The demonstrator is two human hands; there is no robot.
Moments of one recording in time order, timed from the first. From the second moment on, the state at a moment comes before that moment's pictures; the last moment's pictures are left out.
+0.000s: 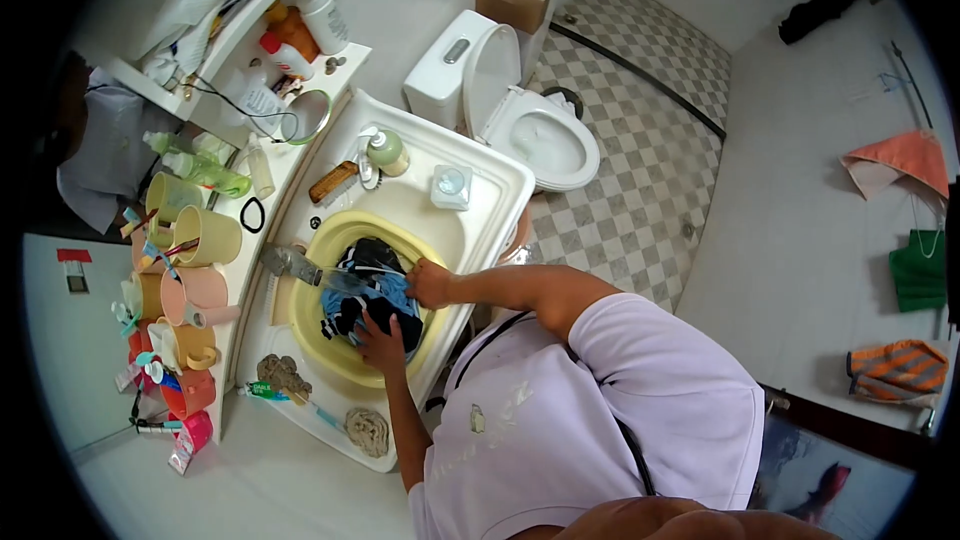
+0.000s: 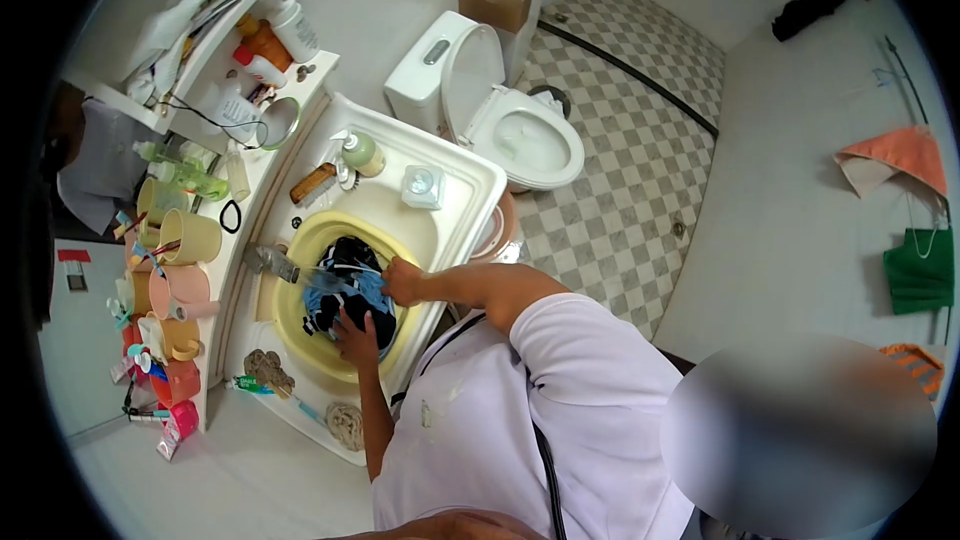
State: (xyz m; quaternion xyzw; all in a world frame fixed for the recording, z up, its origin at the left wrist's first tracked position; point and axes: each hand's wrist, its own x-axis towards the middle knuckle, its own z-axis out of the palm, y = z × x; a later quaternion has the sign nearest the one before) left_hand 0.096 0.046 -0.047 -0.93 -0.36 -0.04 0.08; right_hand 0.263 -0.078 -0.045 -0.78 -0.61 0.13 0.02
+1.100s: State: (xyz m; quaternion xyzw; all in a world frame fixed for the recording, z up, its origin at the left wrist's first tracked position) left_hand 0.100 0.041 -0.035 -0.91 -0.40 -0.01 -0.04; right_hand 0.264 -0.082 -0.036 -0.79 -0.60 0.08 0.10
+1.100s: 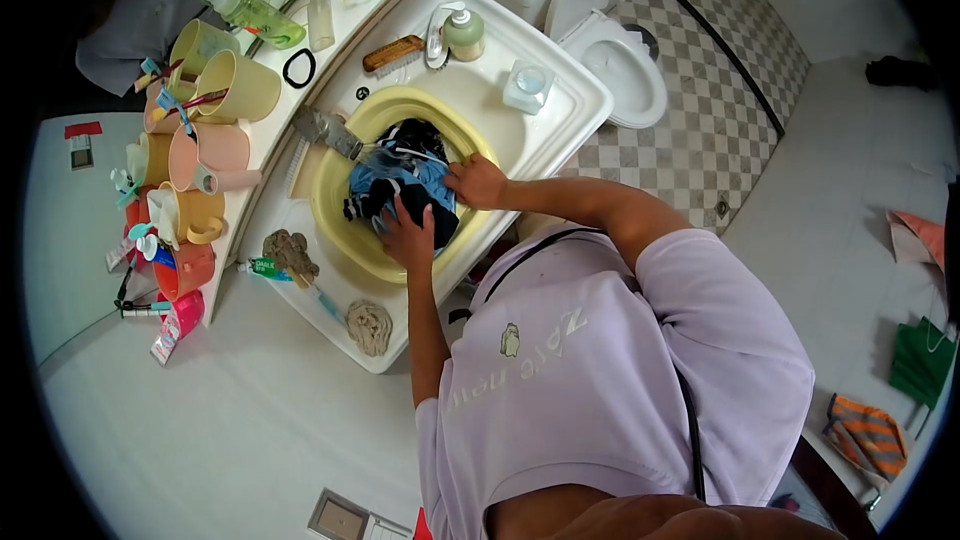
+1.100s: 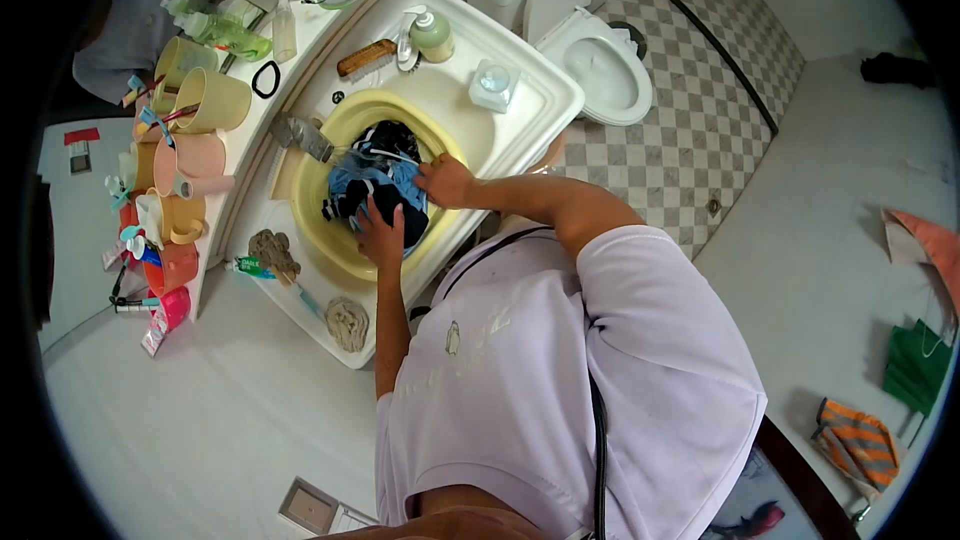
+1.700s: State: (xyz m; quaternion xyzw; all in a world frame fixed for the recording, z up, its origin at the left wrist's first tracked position) left_hand 0.104 0.045 -0.042 -0.89 -0.44 -0.02 -0.11; right_hand 0.245 0.047 -0.030 -0.86 -0.21 0.46 0.12
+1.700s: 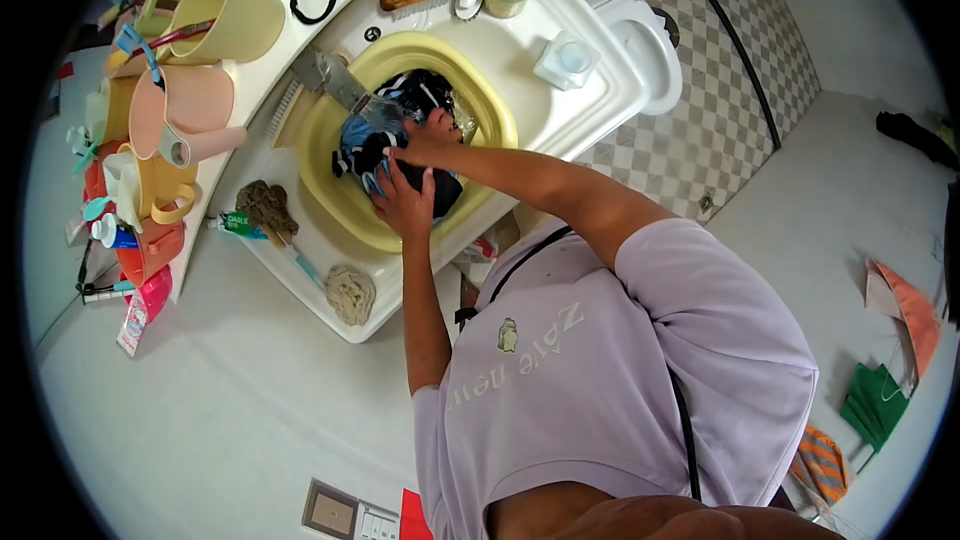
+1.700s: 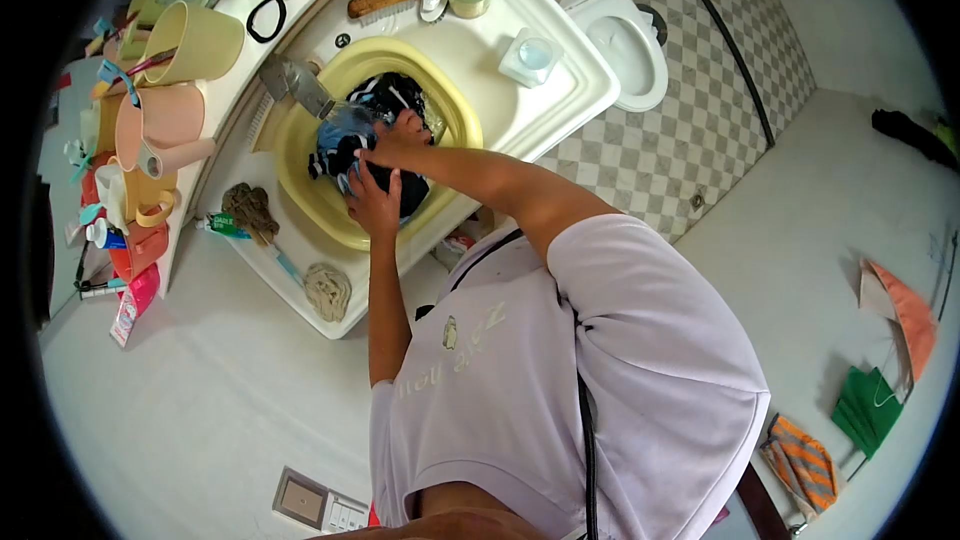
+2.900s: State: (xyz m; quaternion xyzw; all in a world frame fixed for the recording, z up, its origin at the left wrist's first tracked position) left_hand 0.142 0.105 -0.104 -0.79 -0.57 0.01 -0.23; right_hand 0.263 0.070 -0.091 -0.77 -0.58 0.23 0.10
